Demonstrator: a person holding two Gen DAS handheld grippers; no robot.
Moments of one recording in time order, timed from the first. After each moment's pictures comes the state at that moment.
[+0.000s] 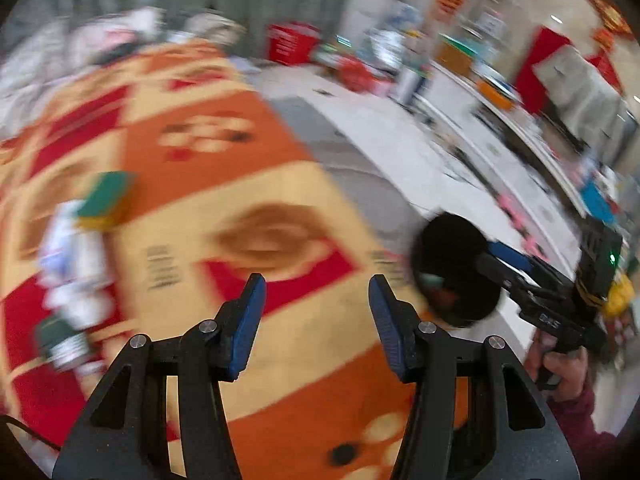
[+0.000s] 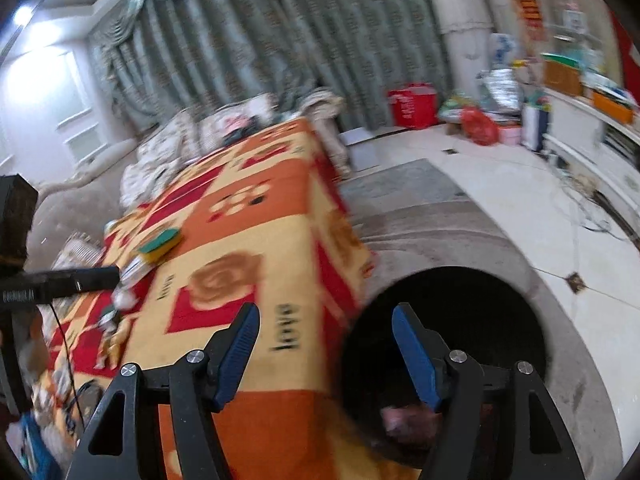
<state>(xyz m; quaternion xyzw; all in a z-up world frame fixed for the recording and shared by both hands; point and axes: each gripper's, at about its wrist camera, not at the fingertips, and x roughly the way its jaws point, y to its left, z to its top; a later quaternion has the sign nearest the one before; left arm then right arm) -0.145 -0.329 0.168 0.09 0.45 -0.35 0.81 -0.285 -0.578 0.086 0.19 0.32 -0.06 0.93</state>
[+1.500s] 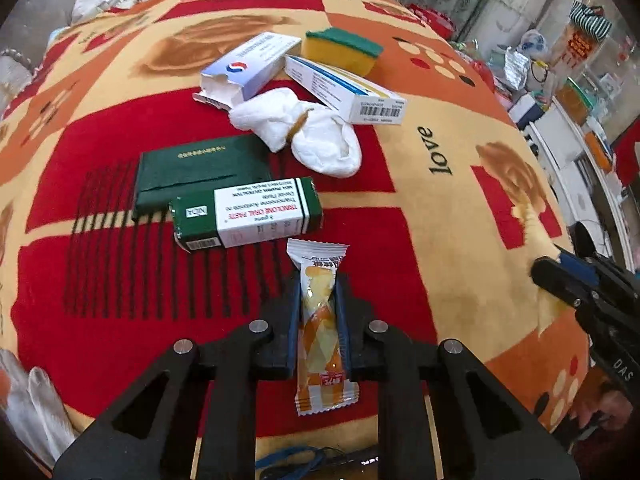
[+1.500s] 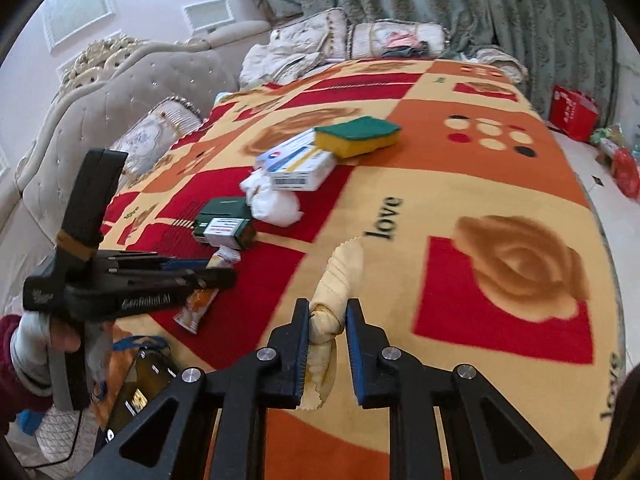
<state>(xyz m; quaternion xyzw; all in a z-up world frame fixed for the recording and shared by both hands) -0.083 -0.151 0.036 0.02 0.54 -0.20 0.81 -0.143 -0.335 0.051 0.07 0.41 0.15 0.90</state>
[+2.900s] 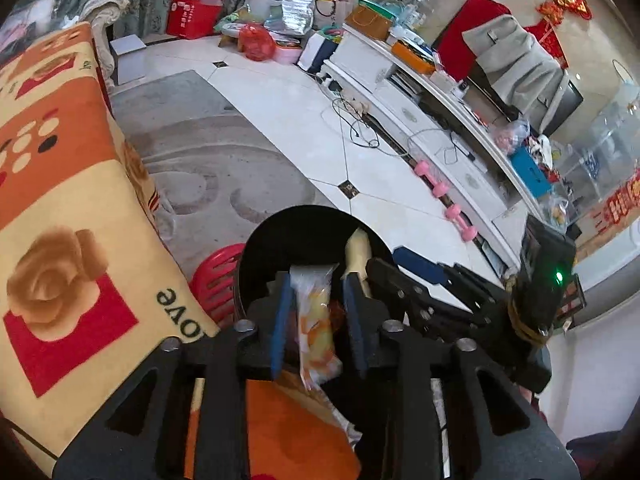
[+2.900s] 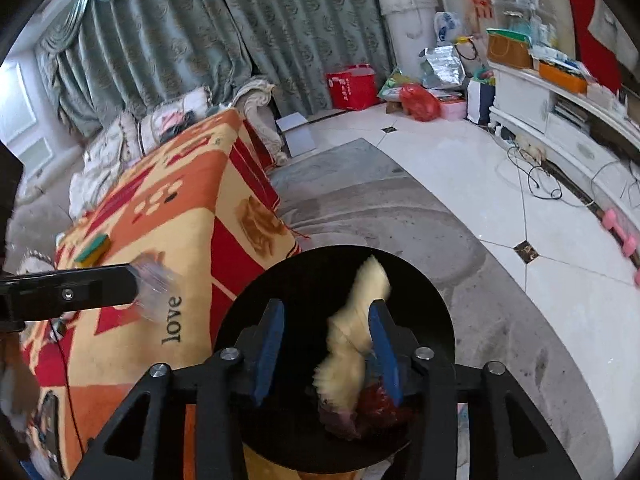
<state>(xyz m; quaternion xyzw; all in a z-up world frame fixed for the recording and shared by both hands) -0.198 -0.536 0.121 0.08 0.50 -0.50 0.70 -0.316 -0.663 0.054 0.22 0.35 -0.16 0.90</state>
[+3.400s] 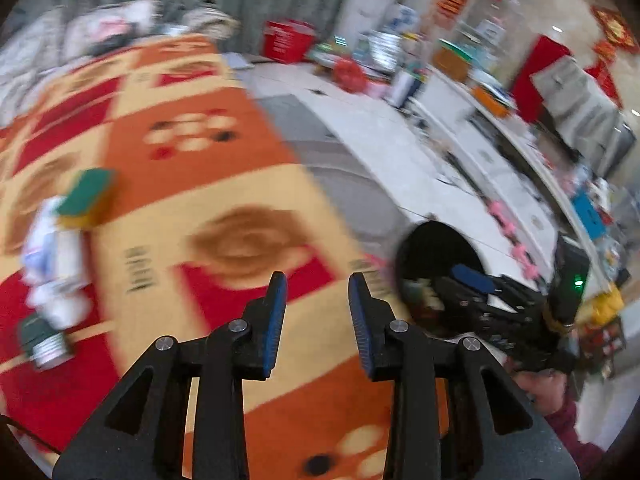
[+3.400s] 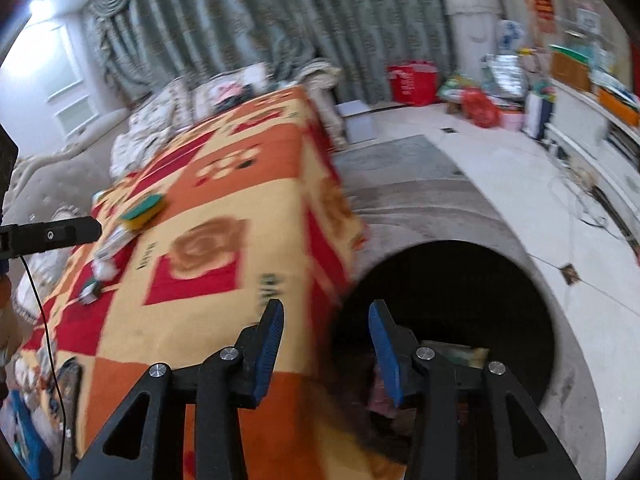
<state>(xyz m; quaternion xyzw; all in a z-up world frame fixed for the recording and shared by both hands) -0.144 -0.348 0.162 0.08 0.47 -0.36 0.80 -0.266 -0.574 0.062 0.18 0.37 -0.06 0.91</state>
